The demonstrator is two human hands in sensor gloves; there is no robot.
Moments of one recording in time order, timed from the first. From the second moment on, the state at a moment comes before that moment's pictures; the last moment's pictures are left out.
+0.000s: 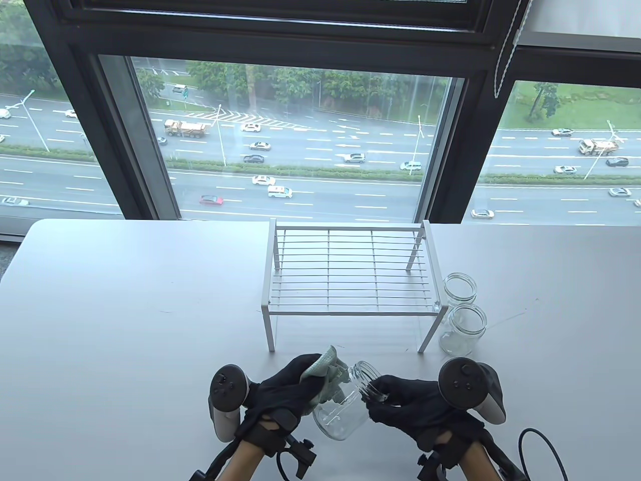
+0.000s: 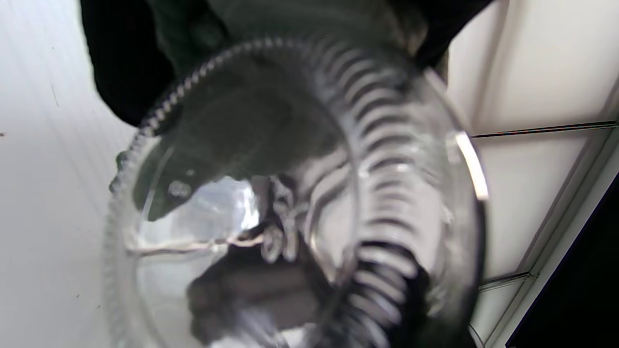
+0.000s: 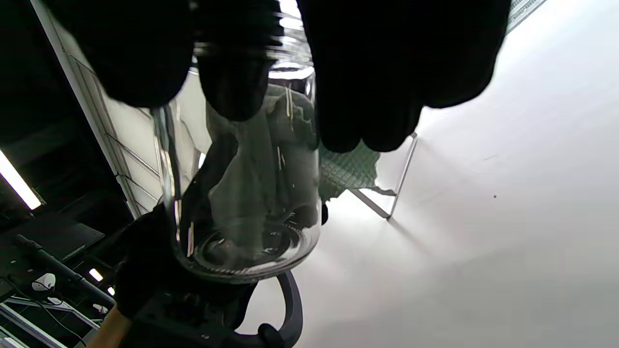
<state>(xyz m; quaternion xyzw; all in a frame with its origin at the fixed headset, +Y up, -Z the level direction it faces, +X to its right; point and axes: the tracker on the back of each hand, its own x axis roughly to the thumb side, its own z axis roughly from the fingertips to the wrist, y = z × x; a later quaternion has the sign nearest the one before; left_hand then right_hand) -0.113 -0.741 -0.298 -0.05 -0.20 0.70 0.68 0.172 -0.679 -0.290 0.29 0.10 0.84 0.44</state>
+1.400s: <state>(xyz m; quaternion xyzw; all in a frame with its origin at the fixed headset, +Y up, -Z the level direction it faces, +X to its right) -0.087 -0.756 -0.286 -0.23 -0.23 0.83 0.45 0.167 -0.678 -0.282 0.29 0.00 0.85 0.43</state>
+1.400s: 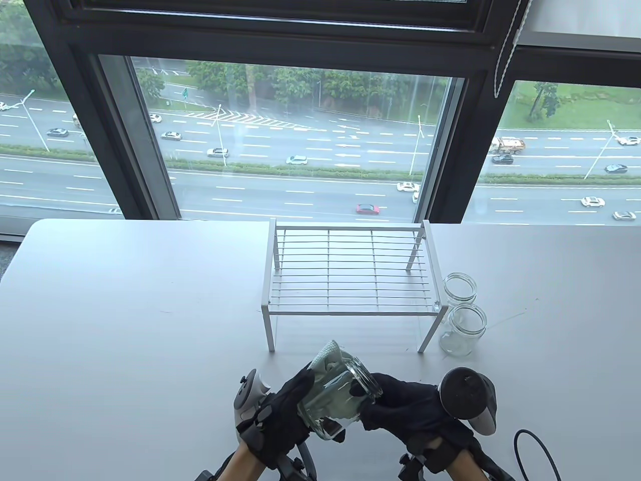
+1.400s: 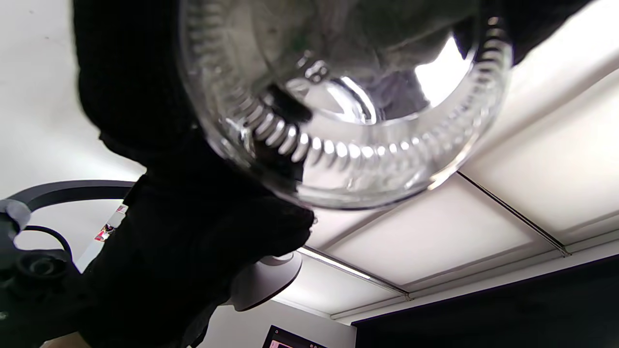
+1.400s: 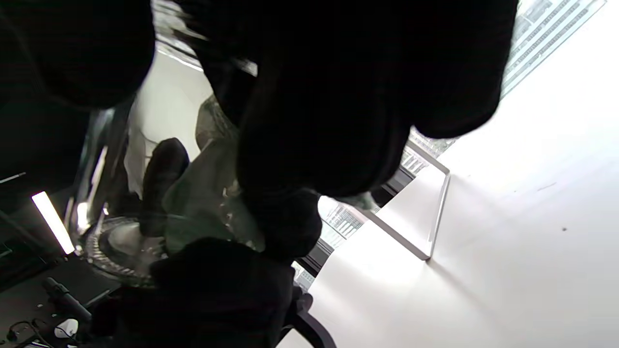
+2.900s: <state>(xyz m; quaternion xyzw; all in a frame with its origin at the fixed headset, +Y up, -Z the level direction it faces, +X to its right) -0.093 -0.710 -0.274 0.03 -0.32 0.57 0.75 0.184 -0.705 -0.291 0.08 0.03 0.86 0.51</state>
